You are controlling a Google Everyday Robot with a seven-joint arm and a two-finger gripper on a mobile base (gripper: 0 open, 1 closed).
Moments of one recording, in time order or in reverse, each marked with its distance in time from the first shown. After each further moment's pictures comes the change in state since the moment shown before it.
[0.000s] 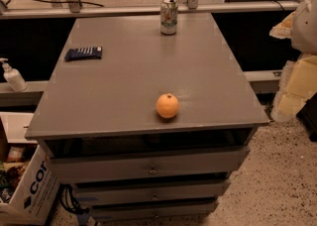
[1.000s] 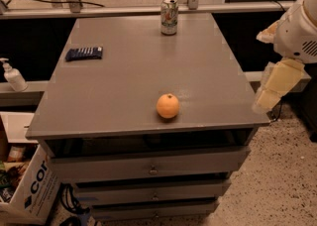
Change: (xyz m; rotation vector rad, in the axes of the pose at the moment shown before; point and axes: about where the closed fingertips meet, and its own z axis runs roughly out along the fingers) arm -0.004 -0.030 0.041 0.008 -0.097 0.031
